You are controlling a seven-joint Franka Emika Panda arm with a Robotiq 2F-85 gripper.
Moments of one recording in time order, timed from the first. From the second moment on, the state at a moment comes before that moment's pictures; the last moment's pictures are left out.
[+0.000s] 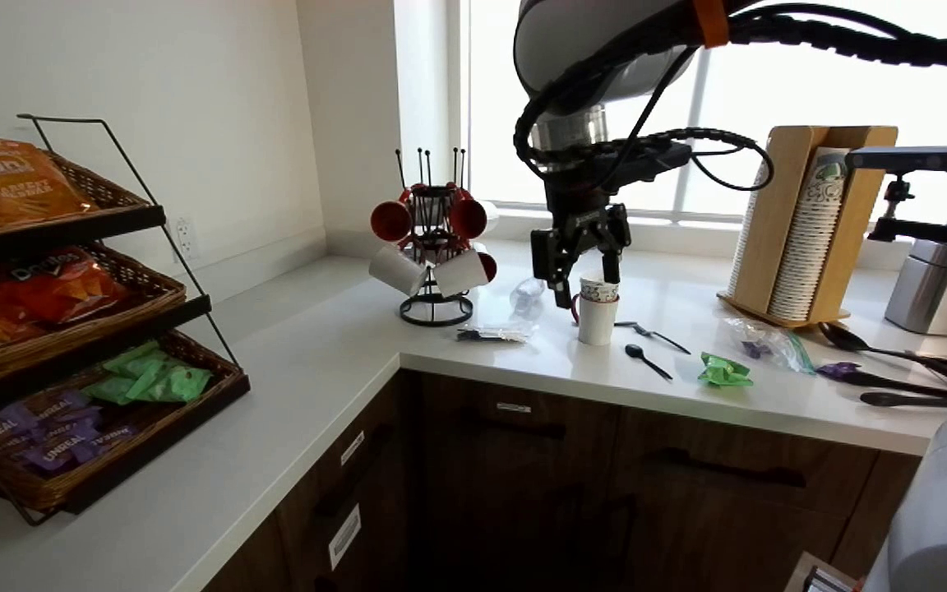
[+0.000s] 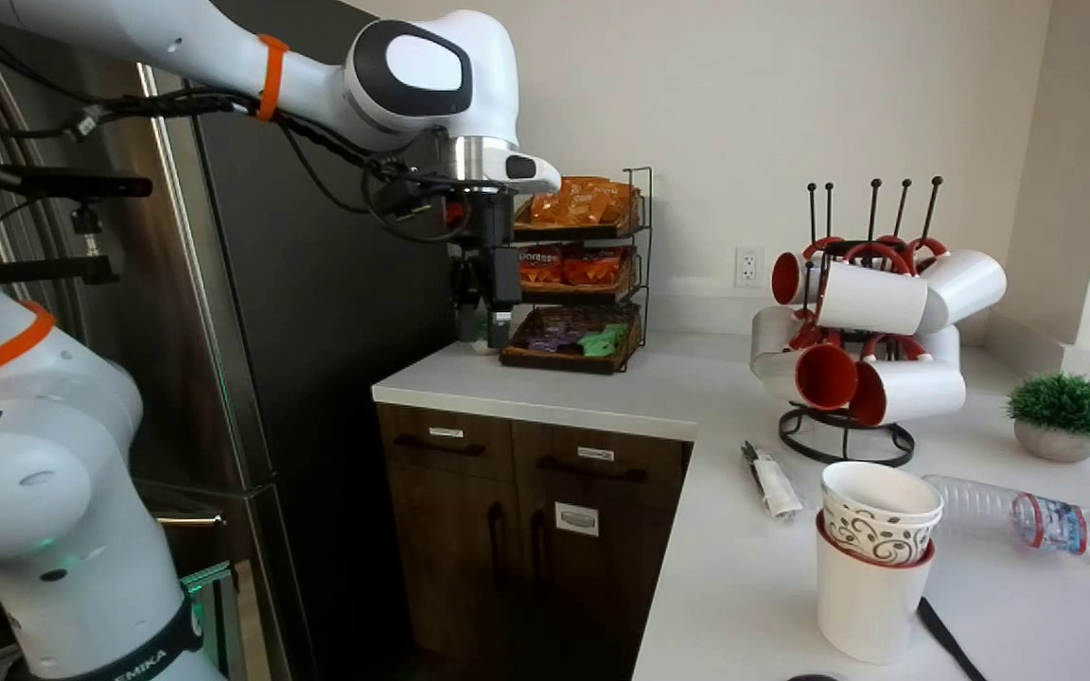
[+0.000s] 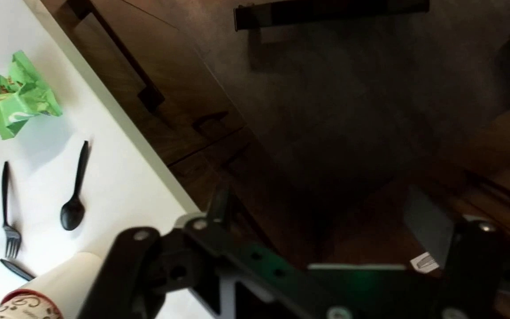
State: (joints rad) arm -0.06 -0.47 -0.03 -2.31 -0.19 1.72 0.04
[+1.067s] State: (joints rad) arm -0.13 0.00 -0.17 -1.89 -0.29 1.90 -0.32
